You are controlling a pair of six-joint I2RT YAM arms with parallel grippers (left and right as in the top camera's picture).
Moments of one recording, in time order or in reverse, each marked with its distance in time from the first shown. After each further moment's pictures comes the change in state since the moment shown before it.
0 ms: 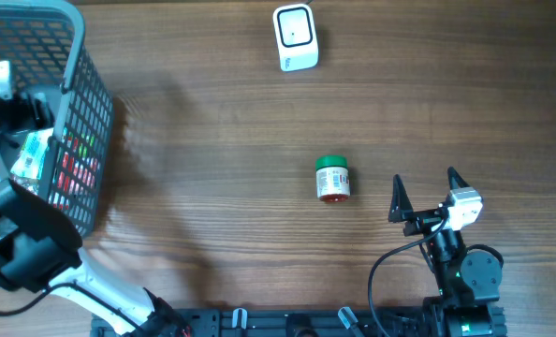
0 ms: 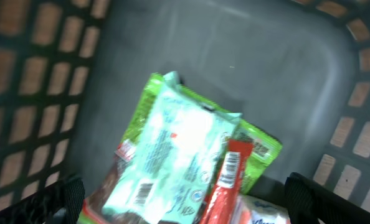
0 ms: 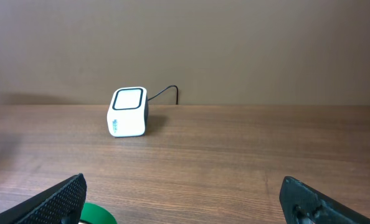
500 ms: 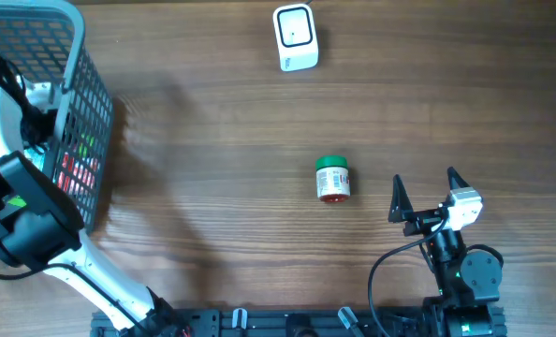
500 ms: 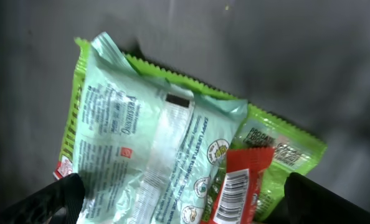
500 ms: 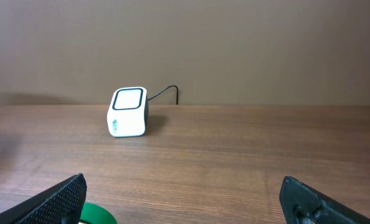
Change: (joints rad) left arm -0.061 0.121 -0.085 0.042 -0.126 0.053; right arm 0.000 0.000 0.000 0.000 0.000 0.000
